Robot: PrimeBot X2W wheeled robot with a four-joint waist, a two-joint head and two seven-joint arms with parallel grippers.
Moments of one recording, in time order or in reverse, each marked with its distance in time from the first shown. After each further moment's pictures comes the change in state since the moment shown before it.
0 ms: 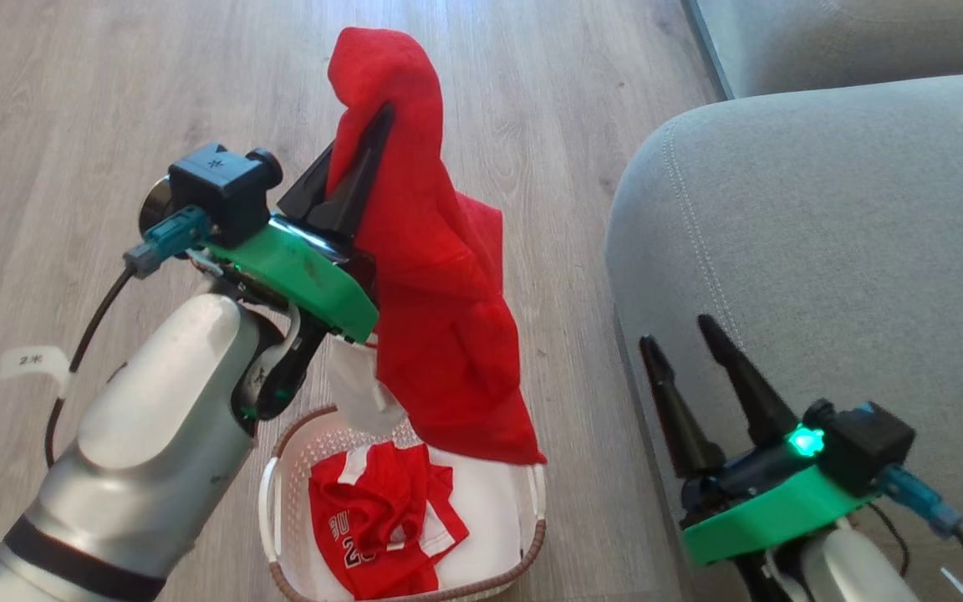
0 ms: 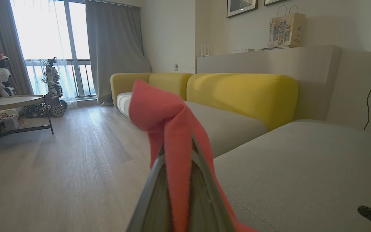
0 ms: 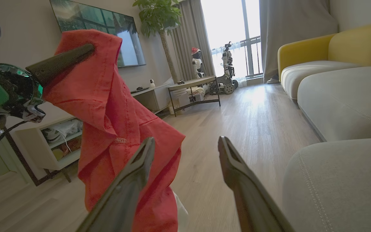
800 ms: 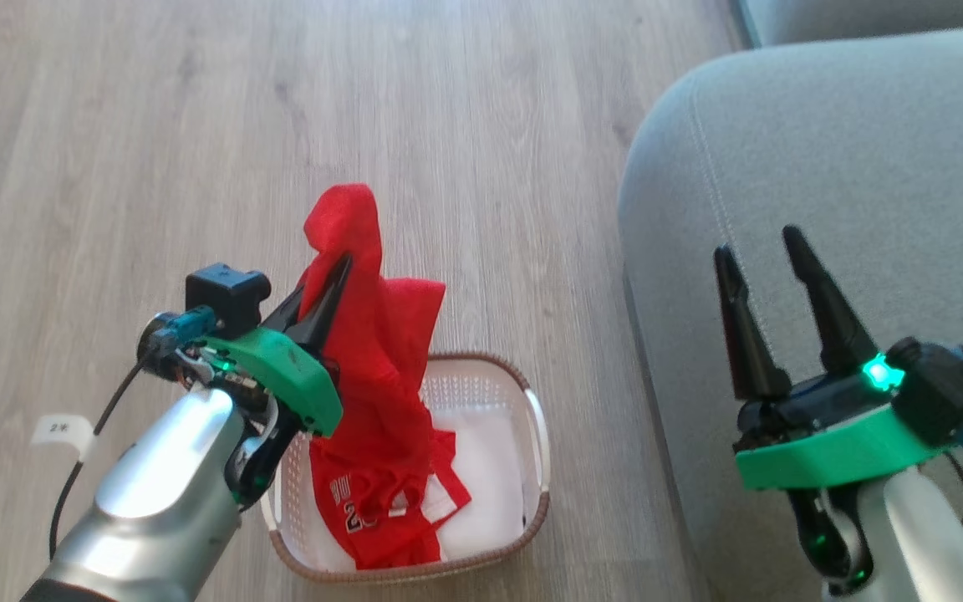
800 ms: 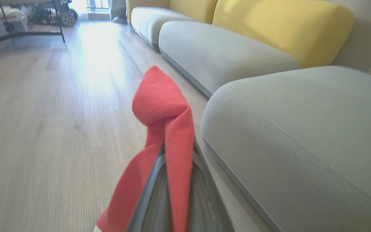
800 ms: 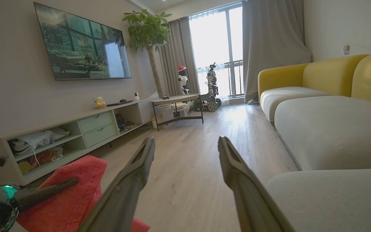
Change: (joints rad) left arm 0.097 -0.026 -0.051 0.363 -0.035 -0.101 -0.063; right arm -0.088 0.002 -0.131 -0.066 -0.056 0.000 0.000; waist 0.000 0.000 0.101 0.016
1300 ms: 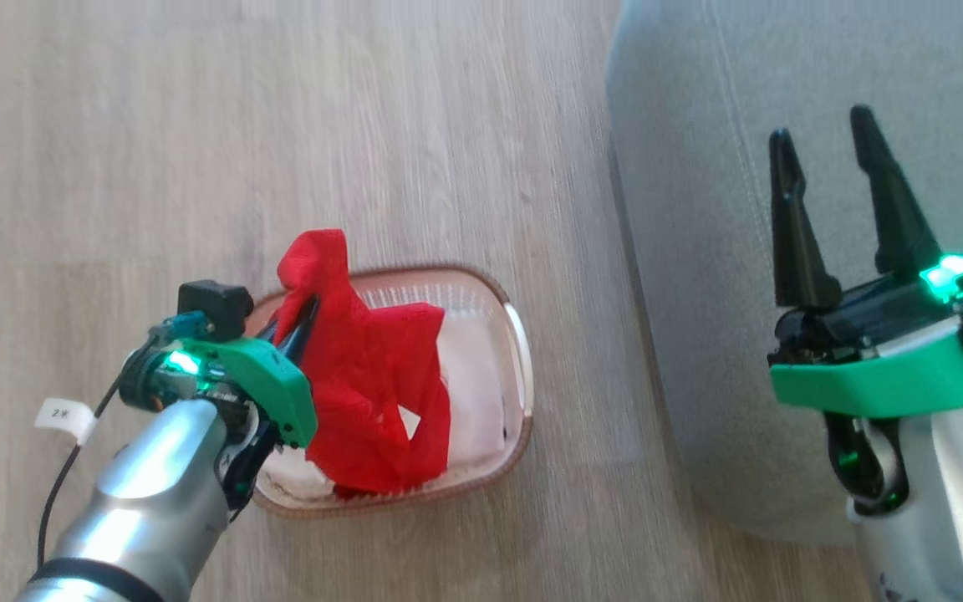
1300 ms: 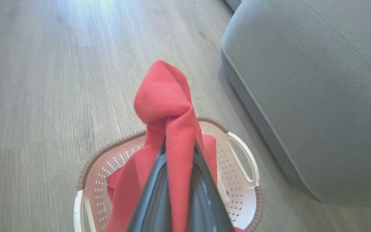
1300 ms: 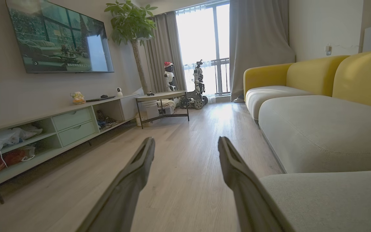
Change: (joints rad) left arm -0.085 -0.046 -0.092 0.320 -0.099 -0.050 0.006; right arm -0.136 0.000 -0.048 -0.063 -0.028 0.000 0.000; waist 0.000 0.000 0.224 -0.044
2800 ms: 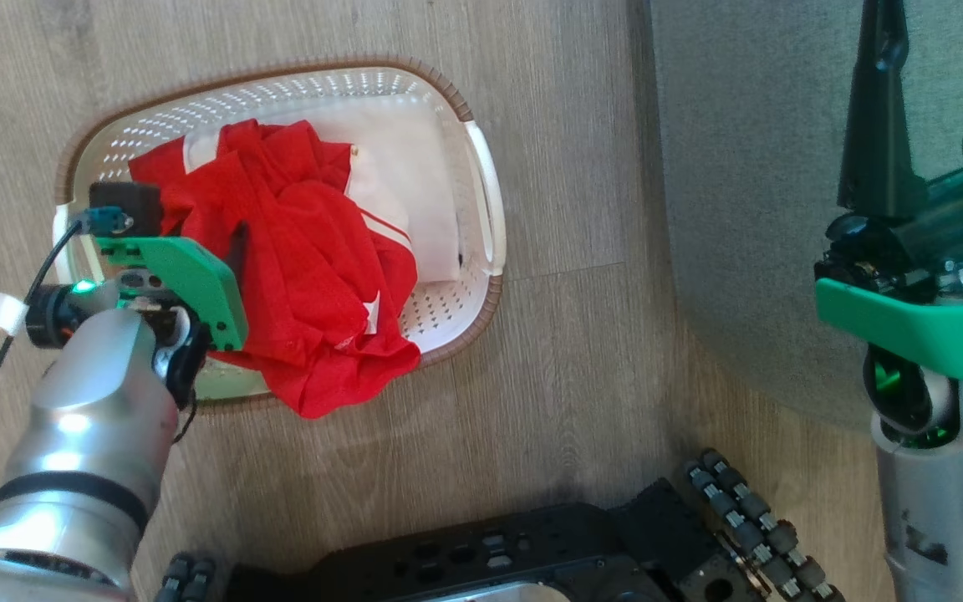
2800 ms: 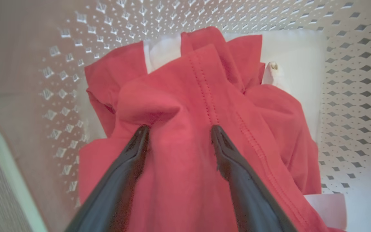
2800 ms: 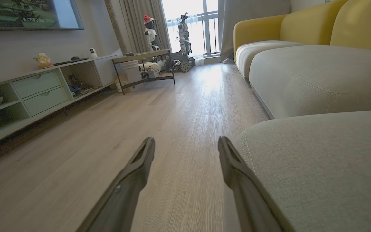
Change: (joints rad) left arm -0.193 -0.063 0.399 0.264 0.296 0.000 0.160; right arm -0.161 0.039 -0.030 -0.167 -0.020 0.000 0.000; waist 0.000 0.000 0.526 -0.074
